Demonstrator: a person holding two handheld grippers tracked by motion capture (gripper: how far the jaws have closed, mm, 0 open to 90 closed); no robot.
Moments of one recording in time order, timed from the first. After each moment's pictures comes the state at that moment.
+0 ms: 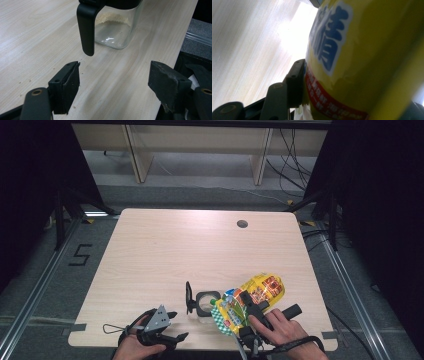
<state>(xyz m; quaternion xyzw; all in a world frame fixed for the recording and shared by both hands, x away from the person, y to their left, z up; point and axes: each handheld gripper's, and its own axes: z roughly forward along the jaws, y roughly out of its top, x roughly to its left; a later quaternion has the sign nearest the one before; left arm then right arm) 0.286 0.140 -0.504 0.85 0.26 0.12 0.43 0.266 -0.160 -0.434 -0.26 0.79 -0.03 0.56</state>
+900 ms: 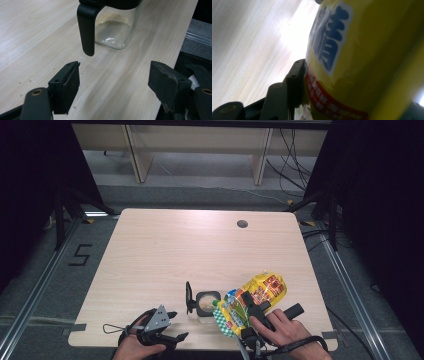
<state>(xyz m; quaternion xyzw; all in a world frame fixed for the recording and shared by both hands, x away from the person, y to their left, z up) 0.286 0.140 -0.504 0.85 0.26 0.12 0.43 0.263 -0.164 -0.428 -0.28 0.78 -0.07 0.55</state>
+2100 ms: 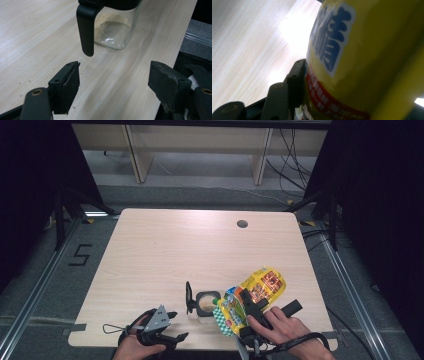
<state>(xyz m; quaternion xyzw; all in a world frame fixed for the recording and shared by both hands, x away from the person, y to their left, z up) 0.285 0.140 -0.502 0.86 0.26 0.11 0.43 0.263 -0.158 -0.421 -0.30 0.77 -0.10 0.56</state>
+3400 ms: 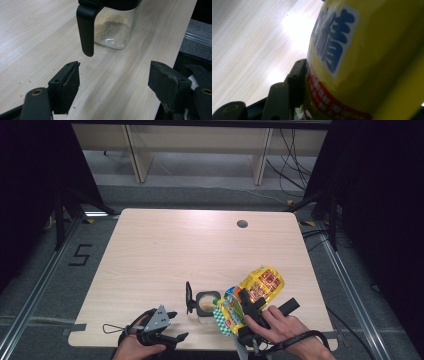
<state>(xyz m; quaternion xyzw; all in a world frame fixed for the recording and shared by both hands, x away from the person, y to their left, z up) 0.285 0.140 -0.502 0.85 0.26 0.11 0.44 0.265 -0.154 -0.422 -0.32 0.76 -0.12 0.55</state>
